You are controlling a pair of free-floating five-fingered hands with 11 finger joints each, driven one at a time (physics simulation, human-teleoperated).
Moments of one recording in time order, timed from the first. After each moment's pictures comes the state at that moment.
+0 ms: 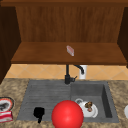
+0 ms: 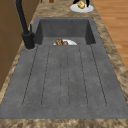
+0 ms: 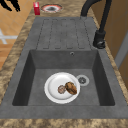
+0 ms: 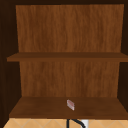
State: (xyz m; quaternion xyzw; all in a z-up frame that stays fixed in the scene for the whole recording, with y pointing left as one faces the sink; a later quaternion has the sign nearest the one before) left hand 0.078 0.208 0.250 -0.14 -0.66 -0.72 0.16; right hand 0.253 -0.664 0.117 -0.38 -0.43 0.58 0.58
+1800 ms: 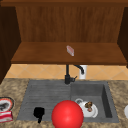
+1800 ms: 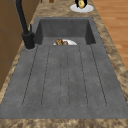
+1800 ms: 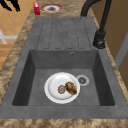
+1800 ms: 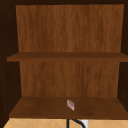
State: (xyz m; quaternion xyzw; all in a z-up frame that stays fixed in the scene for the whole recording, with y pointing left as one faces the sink) left hand 0.078 0.208 0.250 -0.14 -0.66 -0.72 0.16; right hand 0.276 -0.692 0.107 -0.33 -0.46 0.54 0.62
